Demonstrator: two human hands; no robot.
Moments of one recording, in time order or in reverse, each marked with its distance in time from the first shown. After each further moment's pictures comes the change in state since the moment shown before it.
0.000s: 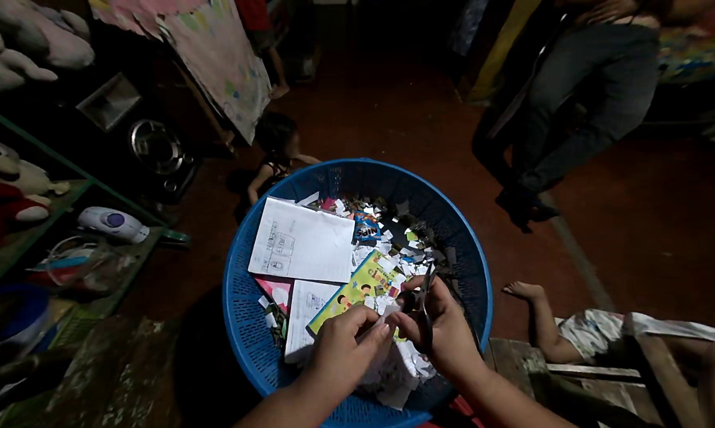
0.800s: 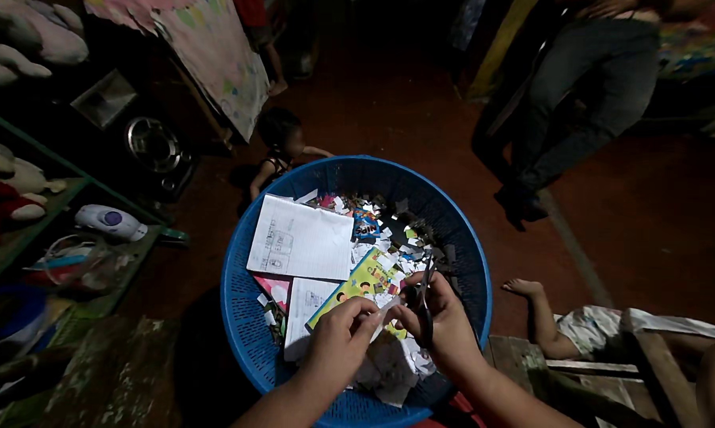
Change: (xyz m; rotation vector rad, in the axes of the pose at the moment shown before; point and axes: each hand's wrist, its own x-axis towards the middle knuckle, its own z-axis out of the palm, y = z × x) left_hand 0.003 -0.001 -0.003 0.026 0.017 -0.005; right_hand 0.002 0.001 -0.001 0.035 0.028 0.008
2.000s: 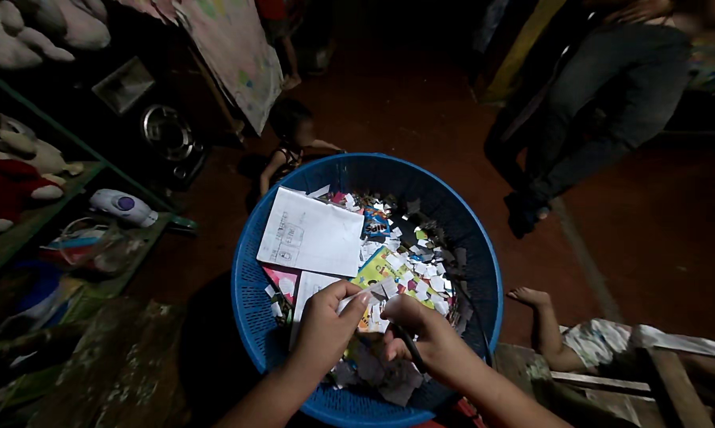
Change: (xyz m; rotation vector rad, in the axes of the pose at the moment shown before) left_hand 0.008 -0.005 -0.018 -0.195 0.174 -0.046; right_hand 0.000 0.006 -0.010 -0.343 -0.478 0.111
